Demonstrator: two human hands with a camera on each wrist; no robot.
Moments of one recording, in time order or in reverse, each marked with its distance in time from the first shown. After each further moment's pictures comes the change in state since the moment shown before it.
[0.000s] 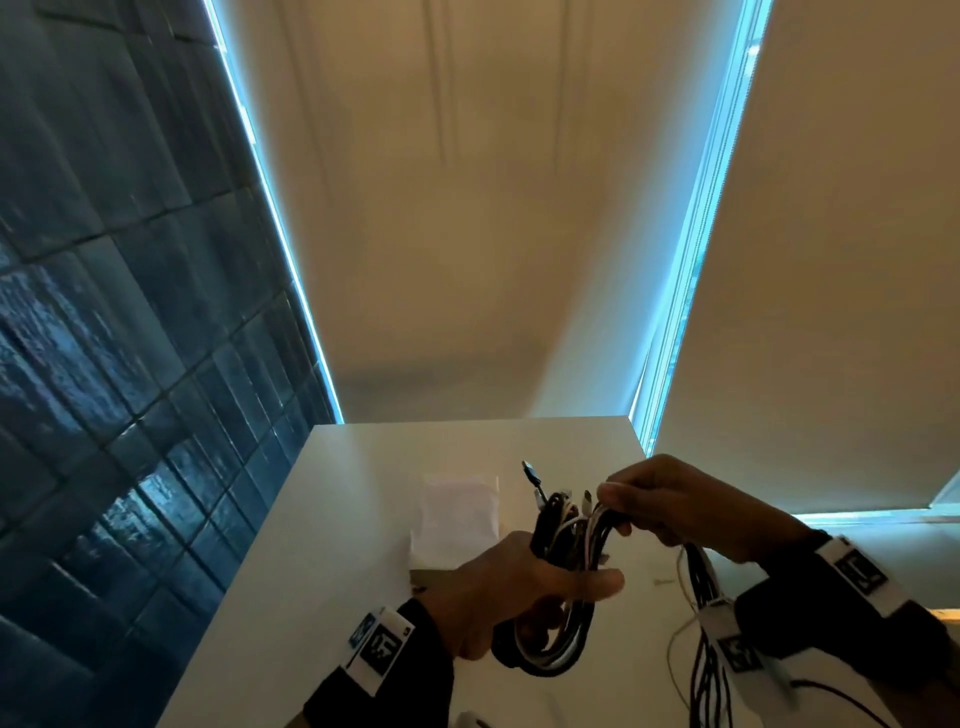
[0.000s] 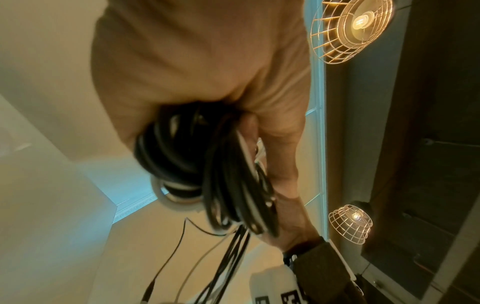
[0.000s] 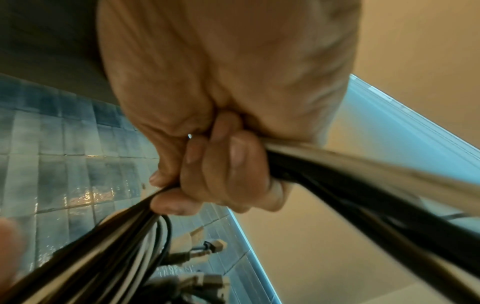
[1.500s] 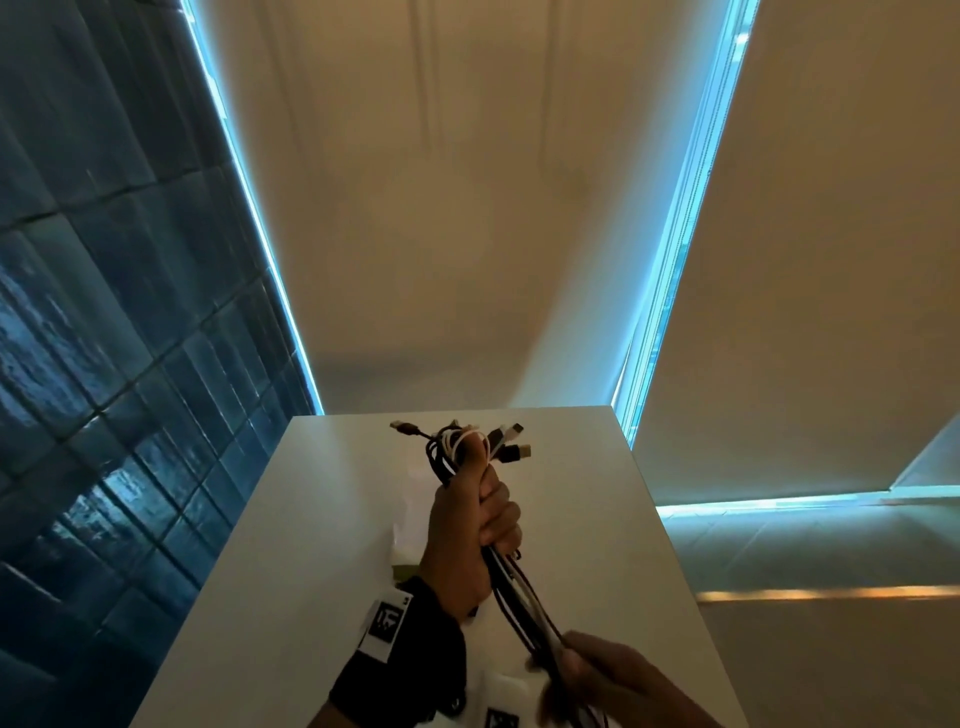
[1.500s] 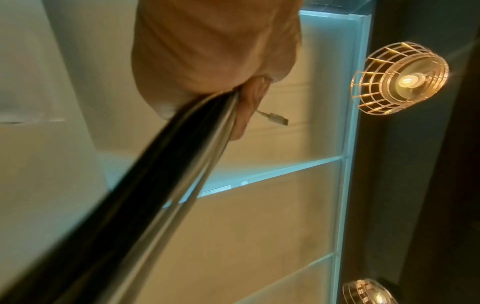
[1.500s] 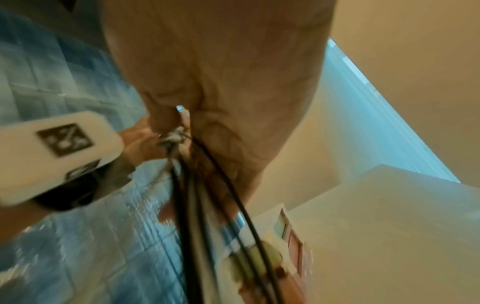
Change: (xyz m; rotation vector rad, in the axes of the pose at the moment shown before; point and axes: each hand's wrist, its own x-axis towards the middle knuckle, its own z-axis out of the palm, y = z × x) left_hand 0.042 -0.007 -0.021 -0.849 0.415 0.334; right_hand -0.044 0.067 0.136 0.301 0.165 0.149
